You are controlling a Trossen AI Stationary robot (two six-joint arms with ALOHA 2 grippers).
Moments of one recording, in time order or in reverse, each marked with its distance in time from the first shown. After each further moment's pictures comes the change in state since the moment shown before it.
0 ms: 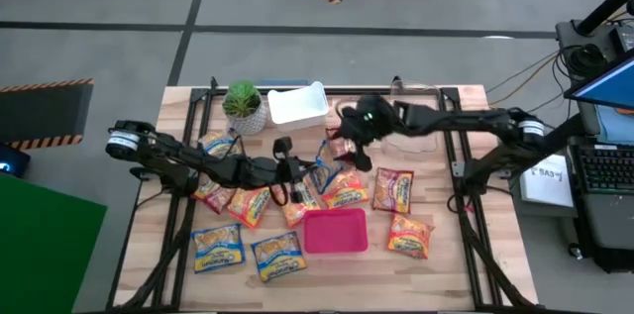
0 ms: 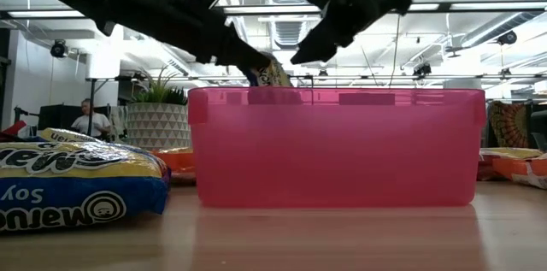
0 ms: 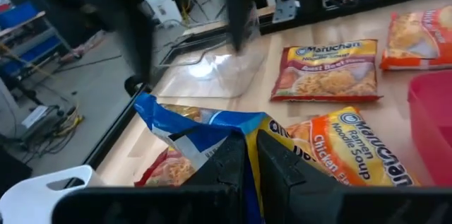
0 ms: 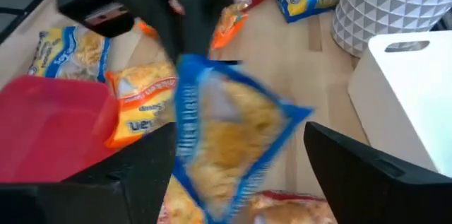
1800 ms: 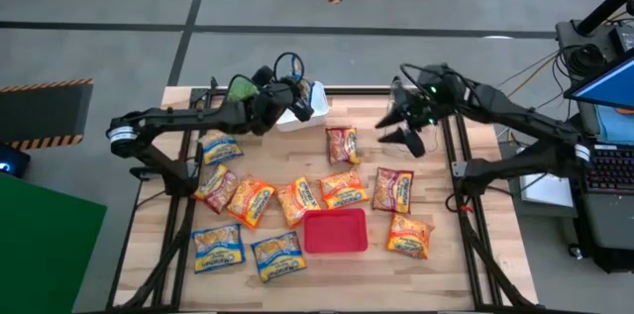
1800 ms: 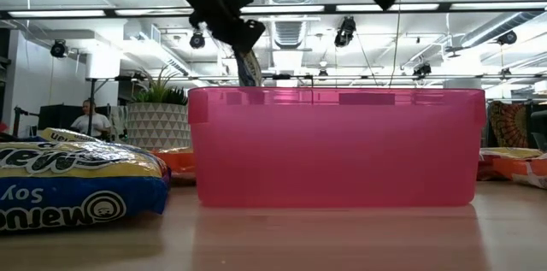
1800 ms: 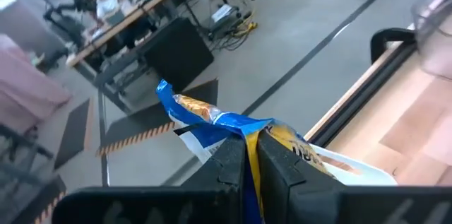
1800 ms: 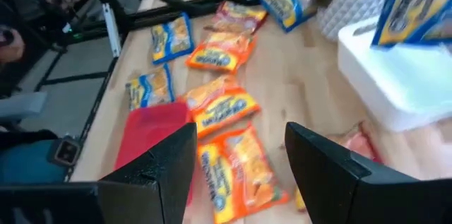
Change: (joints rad) left arm 0.421 -0.003 0.481 -0.605 -0.346 -0.059; right arm -0.109 -0.462 0.054 -0.464 -0.119 0.234
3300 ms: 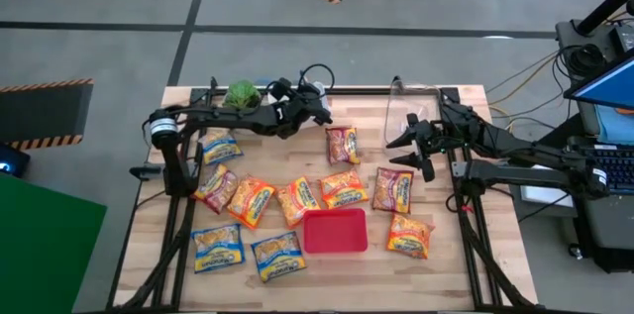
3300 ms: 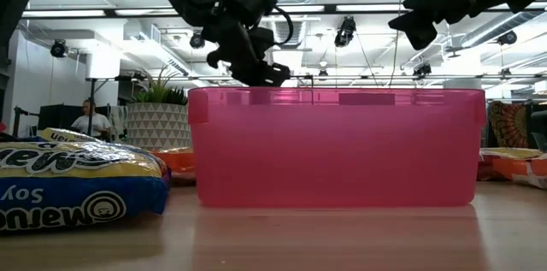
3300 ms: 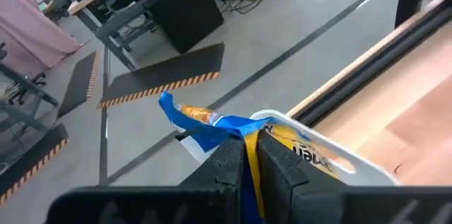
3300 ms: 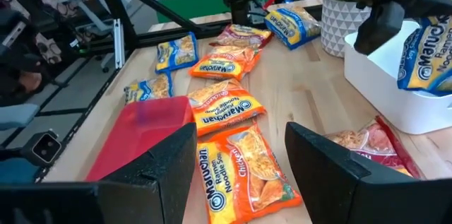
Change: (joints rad) left arm 0.014 0.315 0.112 0.013 -0.070 -0.214; right arm 0.019 -0.381 -0.620 0.506 0.003 0.068
